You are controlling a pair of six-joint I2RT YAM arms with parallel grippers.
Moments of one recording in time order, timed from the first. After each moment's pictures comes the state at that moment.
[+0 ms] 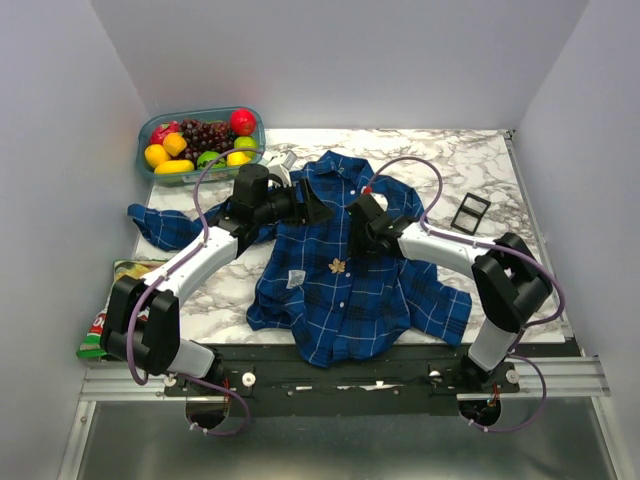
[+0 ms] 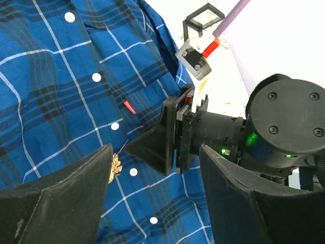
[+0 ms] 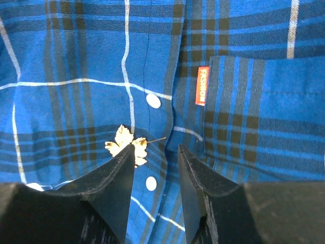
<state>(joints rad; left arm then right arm) -0.41 1.42 0.97 0.06 0.53 -0.58 0.73 1.73 1.11 -0.36 0.19 0.72</state>
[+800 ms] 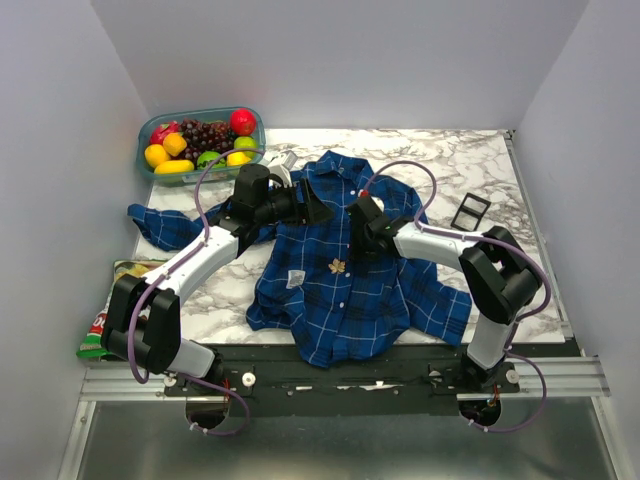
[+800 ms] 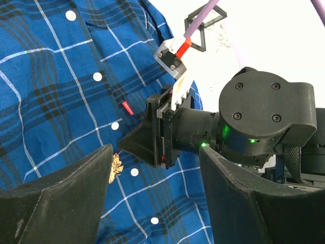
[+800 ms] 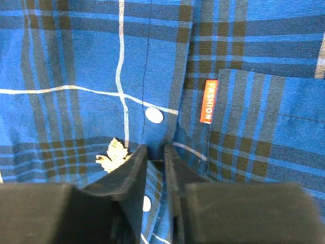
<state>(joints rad) -0.41 1.43 0.97 0.06 0.53 -0.58 0.70 1.81 1.10 -0.28 0.12 0.68</state>
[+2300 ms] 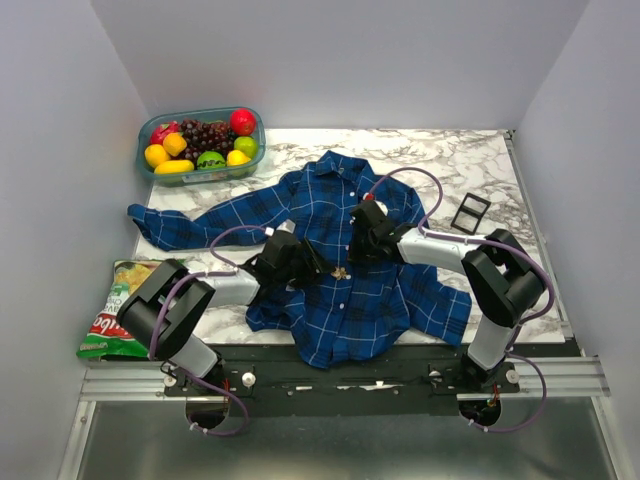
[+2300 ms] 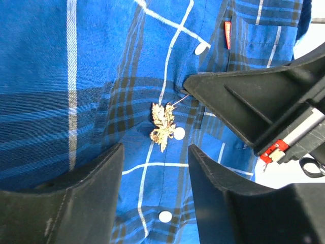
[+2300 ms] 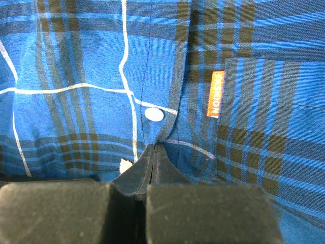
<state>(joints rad) -0.64 1.53 0.53 0.36 0.17 -1.12 0.70 1.78 1.02 -0.18 0.08 0.76</state>
